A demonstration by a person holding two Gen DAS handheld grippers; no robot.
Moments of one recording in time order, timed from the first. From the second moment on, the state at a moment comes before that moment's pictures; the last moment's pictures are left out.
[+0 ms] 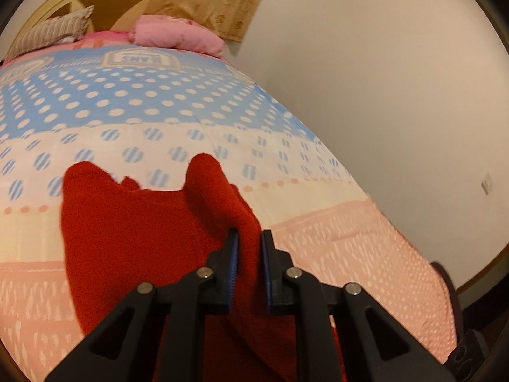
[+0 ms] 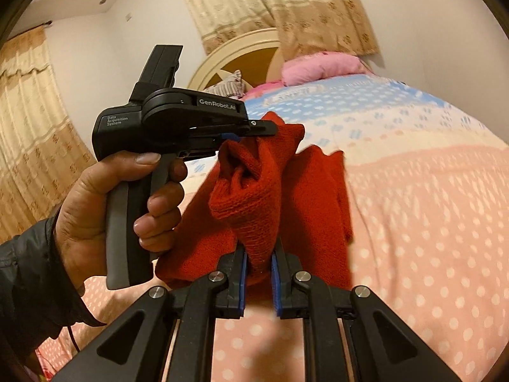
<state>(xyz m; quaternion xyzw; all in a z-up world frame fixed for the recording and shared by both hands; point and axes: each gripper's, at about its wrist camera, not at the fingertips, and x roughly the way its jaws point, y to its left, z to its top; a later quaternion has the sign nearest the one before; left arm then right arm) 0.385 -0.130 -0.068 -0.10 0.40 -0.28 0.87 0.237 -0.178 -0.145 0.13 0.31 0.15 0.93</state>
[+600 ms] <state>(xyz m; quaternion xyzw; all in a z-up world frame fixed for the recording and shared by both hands) 0.309 -0.089 -0.089 0.09 0.36 -0.20 0.91 0.209 -0.226 -0.141 0.19 0.29 0.06 0.94</state>
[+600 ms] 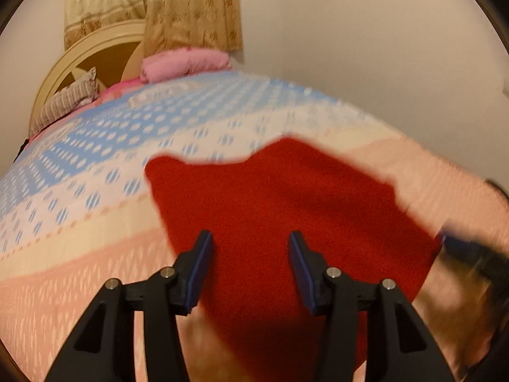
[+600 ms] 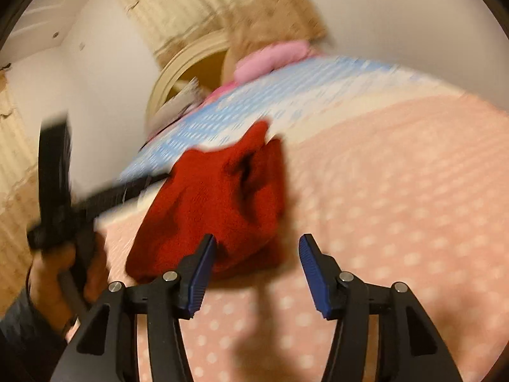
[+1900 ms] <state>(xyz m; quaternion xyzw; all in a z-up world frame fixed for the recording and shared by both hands) 0.282 -0.020 -0.105 -0.06 0.34 -0.18 0.92 0.344 -0.141 -0.132 0.13 0.38 0.22 0.89</state>
